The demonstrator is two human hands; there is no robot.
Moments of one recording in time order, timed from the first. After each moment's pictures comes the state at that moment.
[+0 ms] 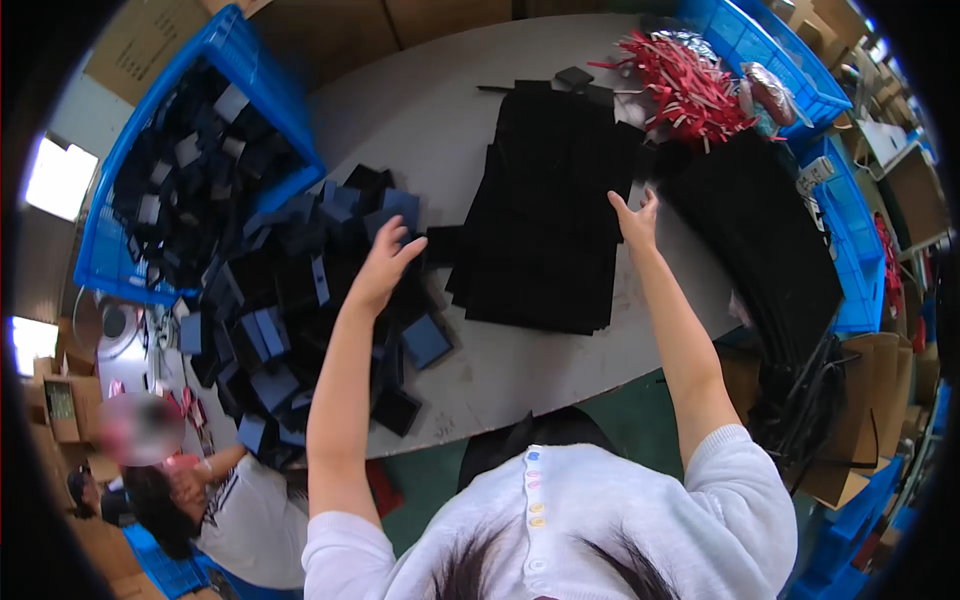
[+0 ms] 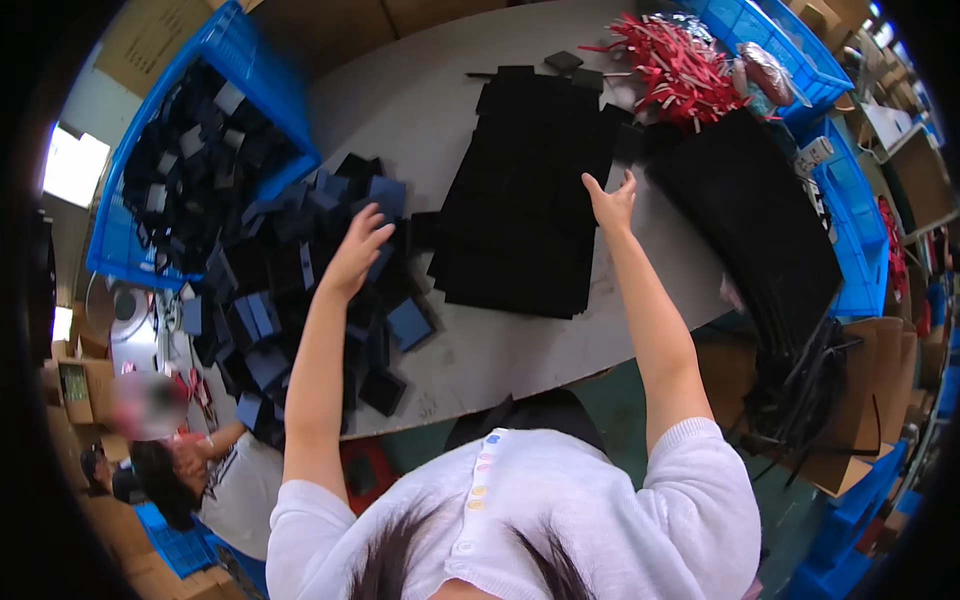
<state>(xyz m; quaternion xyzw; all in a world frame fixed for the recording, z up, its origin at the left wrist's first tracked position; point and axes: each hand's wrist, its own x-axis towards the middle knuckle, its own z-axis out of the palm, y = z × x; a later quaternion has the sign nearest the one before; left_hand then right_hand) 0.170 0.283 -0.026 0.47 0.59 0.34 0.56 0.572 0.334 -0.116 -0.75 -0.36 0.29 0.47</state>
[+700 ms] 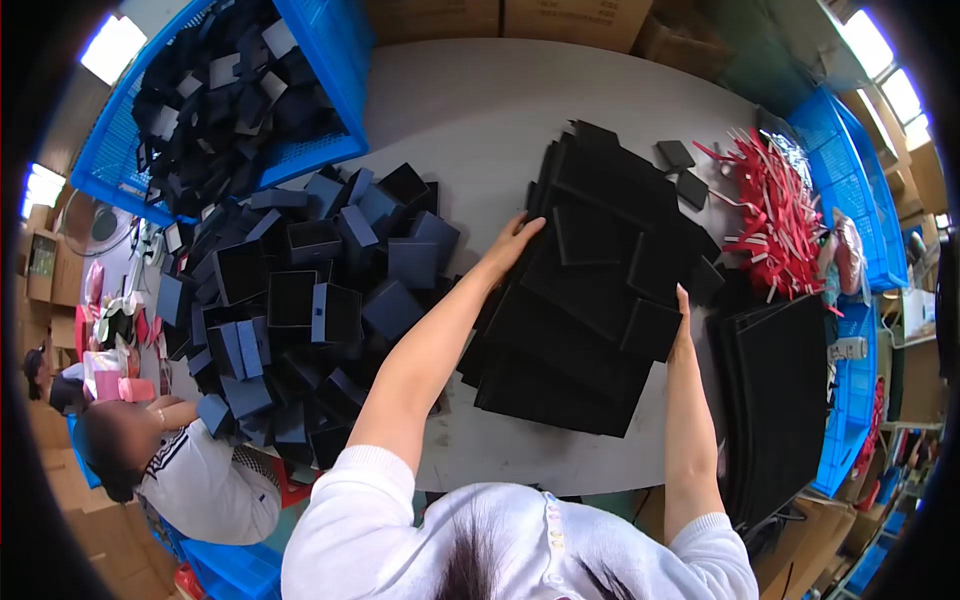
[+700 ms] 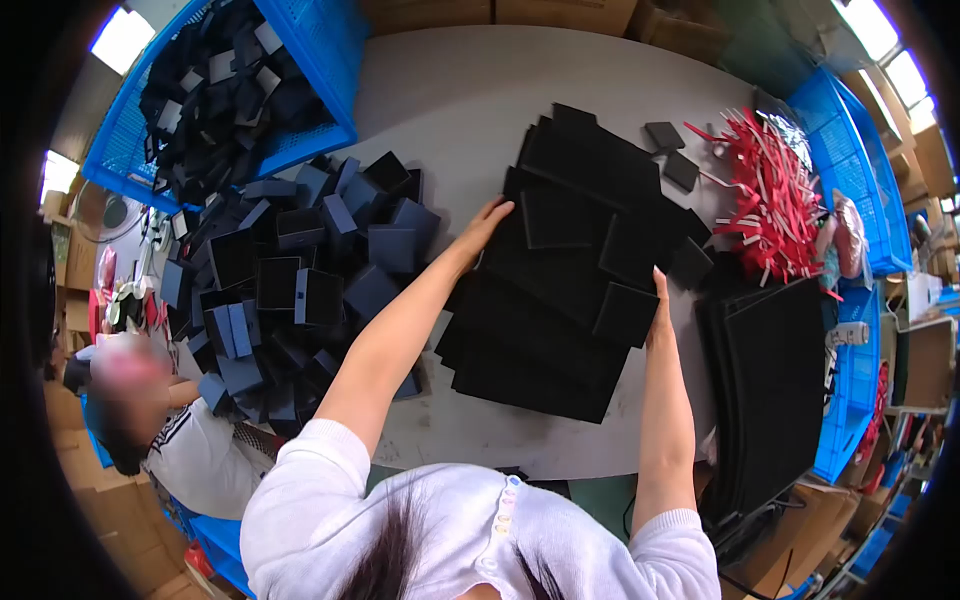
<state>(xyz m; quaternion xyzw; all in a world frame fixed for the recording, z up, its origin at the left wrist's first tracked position) 0.257 0.475 -0.158 0.35 0.56 0.40 0.64 0.599 0.438 -0.156 -0.54 -0.15 0.73 0.40</state>
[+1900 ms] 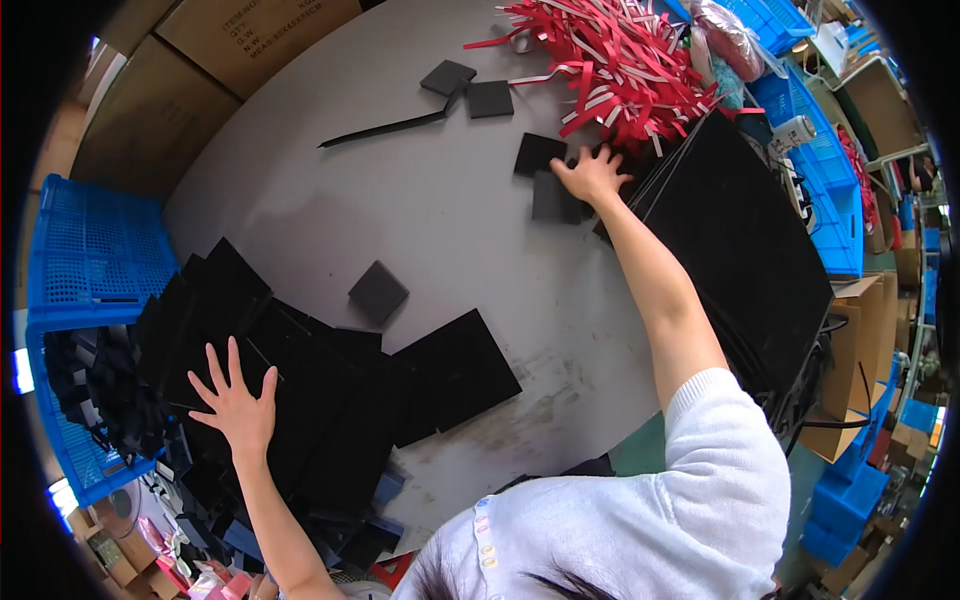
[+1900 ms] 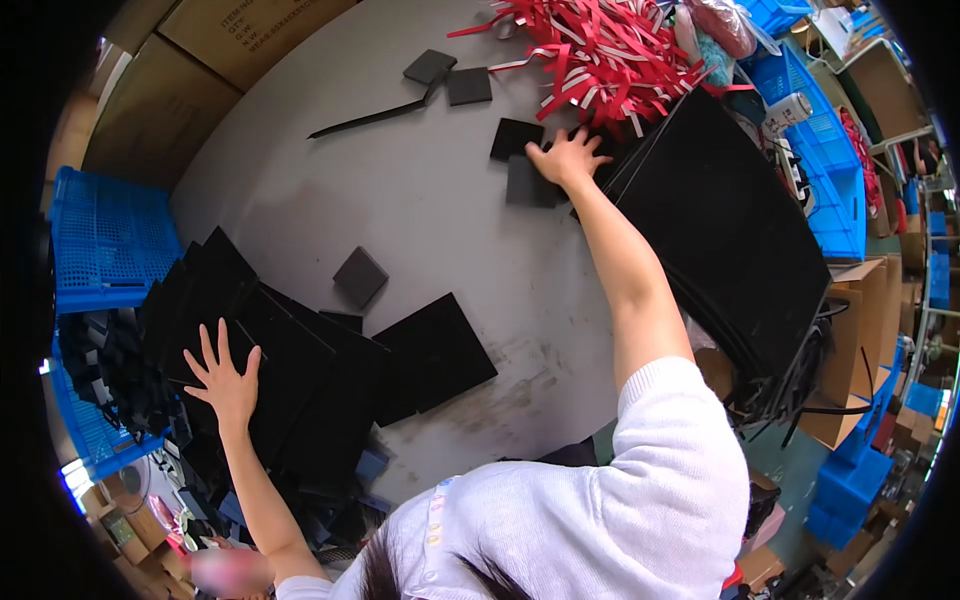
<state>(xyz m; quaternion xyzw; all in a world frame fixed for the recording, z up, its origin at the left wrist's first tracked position) 0.204 0.436 -0.011 0.62 0.76 -0.18 -0.11 0.731 0.562 -0.202 -0.88 -0.47 0.06 0.02</state>
